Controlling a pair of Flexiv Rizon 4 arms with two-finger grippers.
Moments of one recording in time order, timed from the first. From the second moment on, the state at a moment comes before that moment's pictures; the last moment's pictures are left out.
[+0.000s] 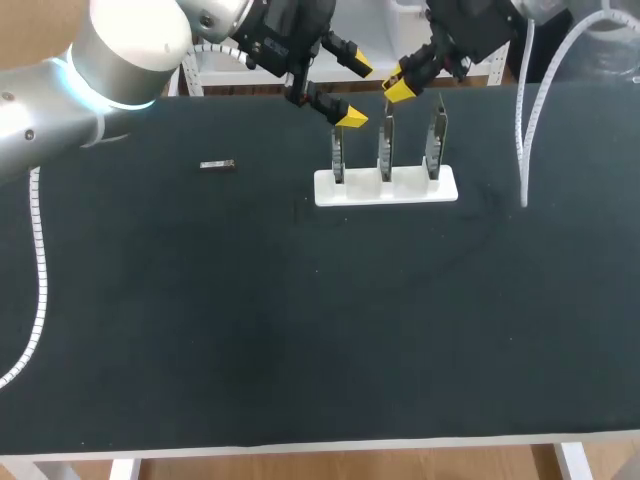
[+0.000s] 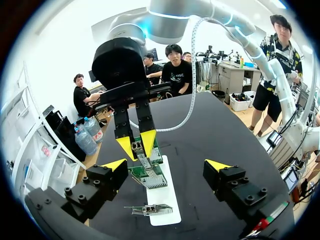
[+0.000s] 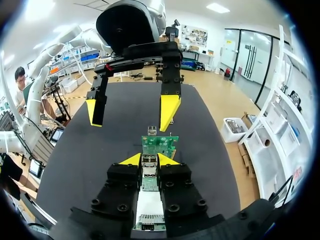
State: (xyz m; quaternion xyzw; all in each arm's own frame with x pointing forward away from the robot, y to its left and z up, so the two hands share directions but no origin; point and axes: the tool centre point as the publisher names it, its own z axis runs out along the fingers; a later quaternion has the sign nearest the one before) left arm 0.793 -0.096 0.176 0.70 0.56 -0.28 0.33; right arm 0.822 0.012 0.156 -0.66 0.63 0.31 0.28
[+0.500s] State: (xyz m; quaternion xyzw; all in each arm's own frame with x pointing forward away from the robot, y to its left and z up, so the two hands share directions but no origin) left arm 0.793 -0.096 0.176 0.70 0.56 -0.28 0.33; right arm 0.823 0.012 0.158 -0.67 0.62 0.30 0.29
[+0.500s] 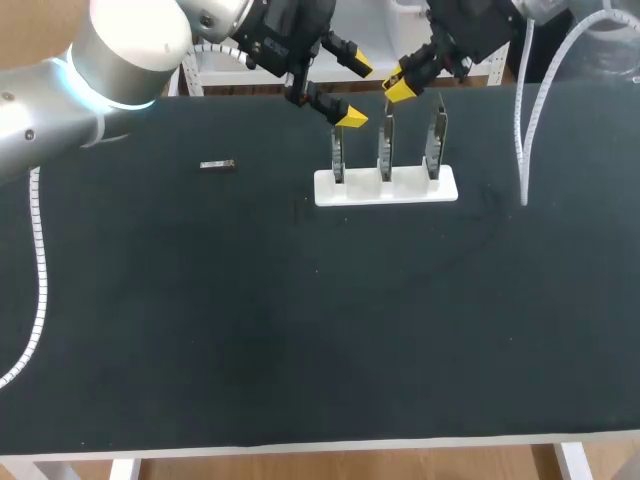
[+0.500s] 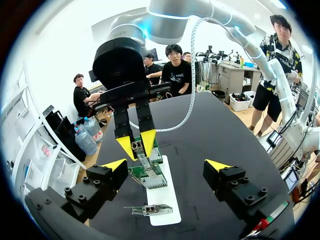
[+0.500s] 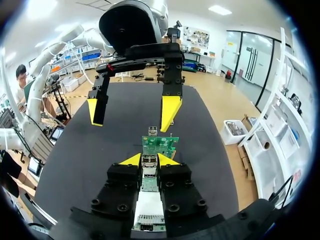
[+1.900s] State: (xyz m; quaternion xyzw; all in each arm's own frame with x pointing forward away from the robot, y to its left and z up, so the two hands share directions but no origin) left arm 0.793 -0.096 0.176 0.70 0.56 -0.28 0.33; right arm 0.821 0.014 0.160 -0.68 0.61 0.29 0.29
